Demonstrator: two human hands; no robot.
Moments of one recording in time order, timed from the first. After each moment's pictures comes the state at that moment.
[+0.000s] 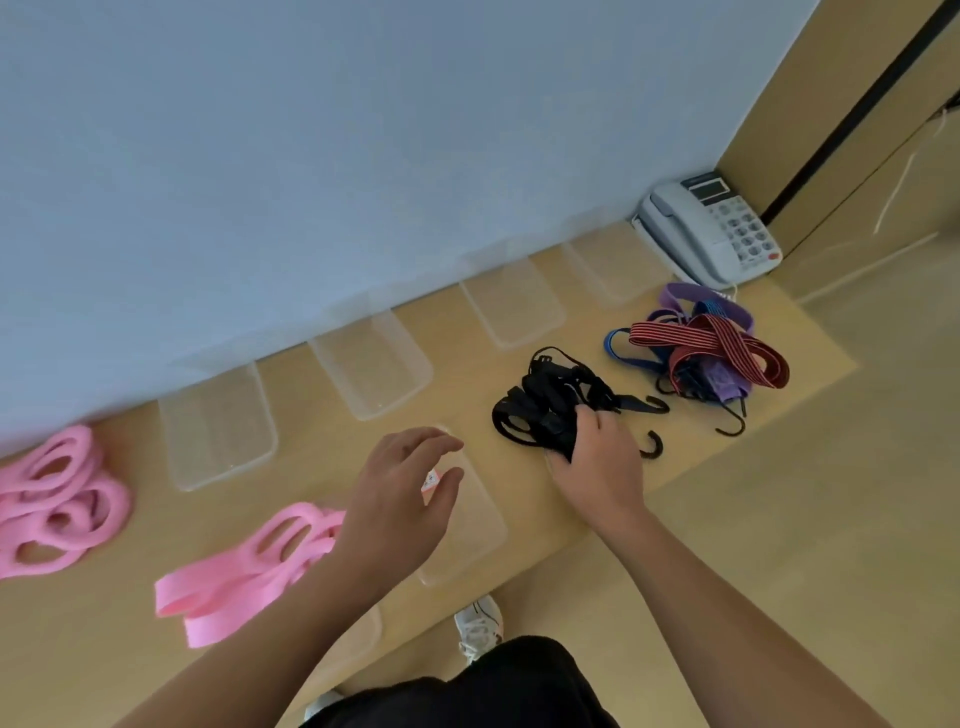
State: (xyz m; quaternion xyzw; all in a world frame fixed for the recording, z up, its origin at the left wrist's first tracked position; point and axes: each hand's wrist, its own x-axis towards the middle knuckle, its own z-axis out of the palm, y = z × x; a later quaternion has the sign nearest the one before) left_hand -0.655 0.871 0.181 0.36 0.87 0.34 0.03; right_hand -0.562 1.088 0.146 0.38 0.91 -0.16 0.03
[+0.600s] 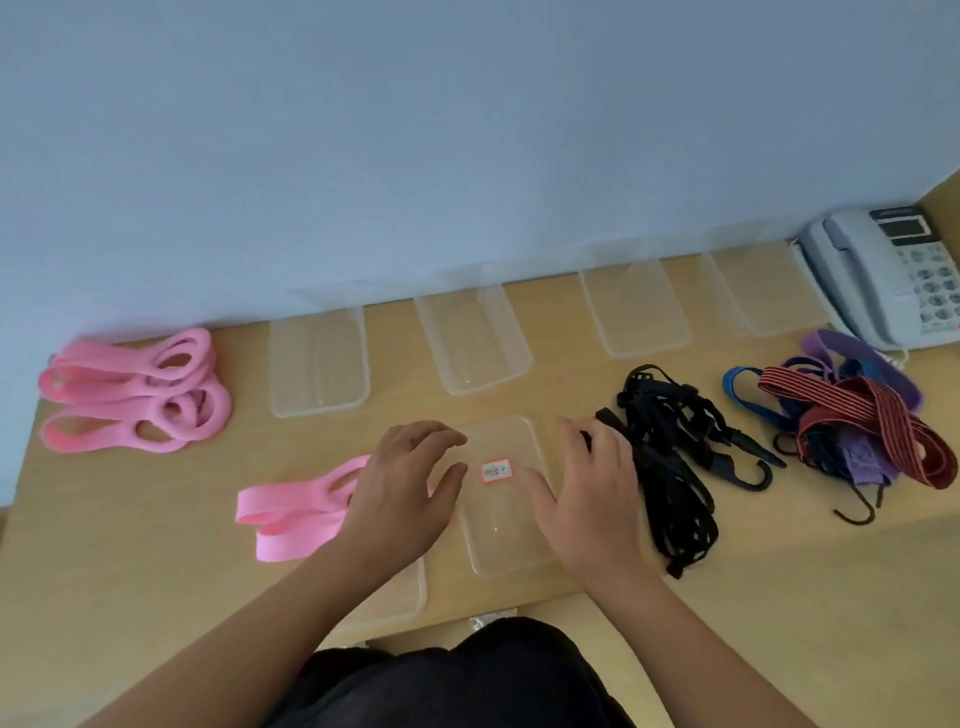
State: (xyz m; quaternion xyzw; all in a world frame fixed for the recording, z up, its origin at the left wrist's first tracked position) left_hand -0.672 0.819 0.159 0.24 0.92 0.31 0.04; right_hand -0.593 1.011 0.143 0.19 0.96 -0.18 -0.10
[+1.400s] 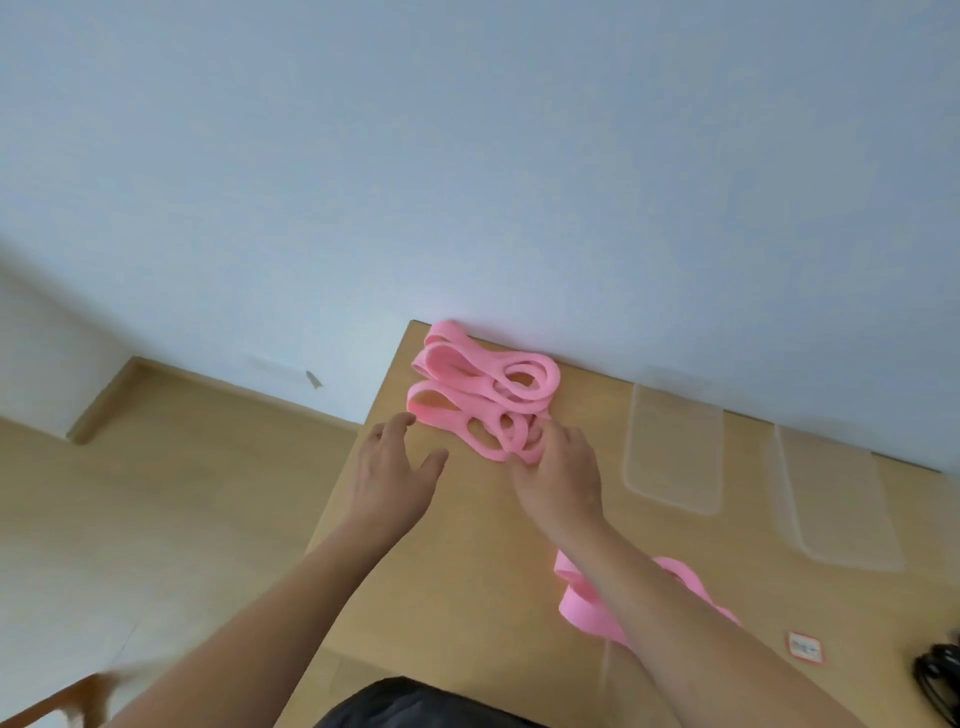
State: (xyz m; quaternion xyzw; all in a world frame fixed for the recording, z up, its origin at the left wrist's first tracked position) left_hand -0.759 0.486 0.159 -0.21 0.88 0.40 0.10; right_hand -0.787 0.675 0.149 0.05 0.94 -0.31 0.10
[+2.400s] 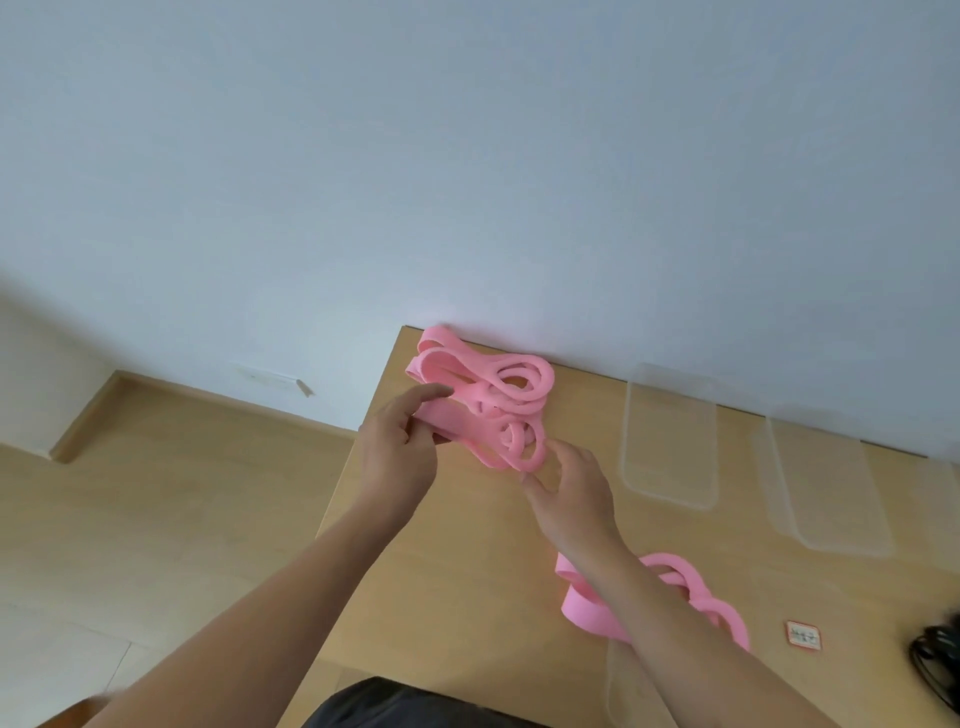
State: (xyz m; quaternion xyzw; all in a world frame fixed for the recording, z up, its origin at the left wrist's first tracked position) left_hand -0.782 0.501 0.191 -0.21 0.77 0.60 0.02; right_hand -0.773 0.693 0.142 0.10 0.92 -0.36 0.13
